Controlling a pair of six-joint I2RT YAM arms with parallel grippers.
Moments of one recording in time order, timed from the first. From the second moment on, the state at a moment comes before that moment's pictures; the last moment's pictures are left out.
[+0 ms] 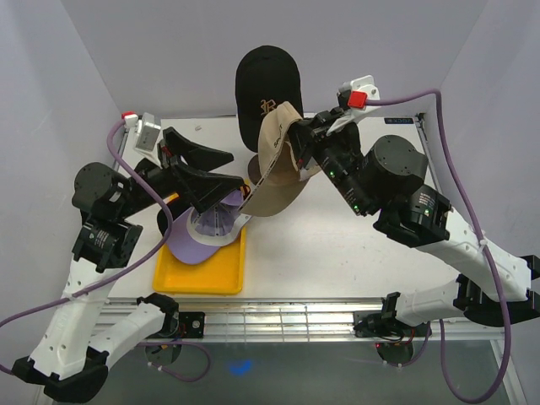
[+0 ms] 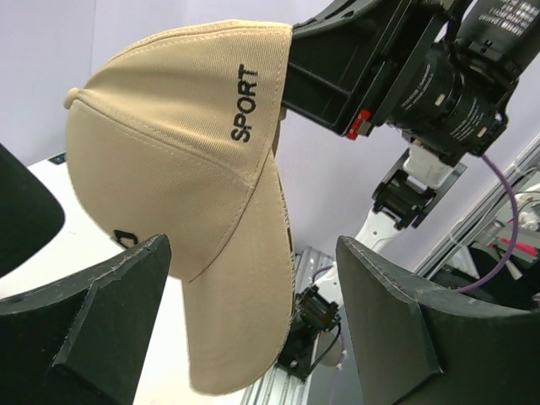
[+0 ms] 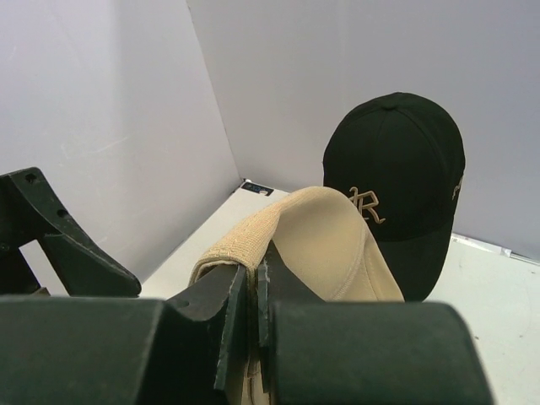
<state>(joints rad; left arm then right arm) -0.43 0.86 1.26 -0.04 0.72 -0.60 1.24 1.27 1.78 -0.29 0.62 0.06</state>
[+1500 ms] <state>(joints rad) -1.56 1.31 1.76 -0.40 -0.79 0.09 1.24 1.14 1.77 -0.45 0.82 0.04</state>
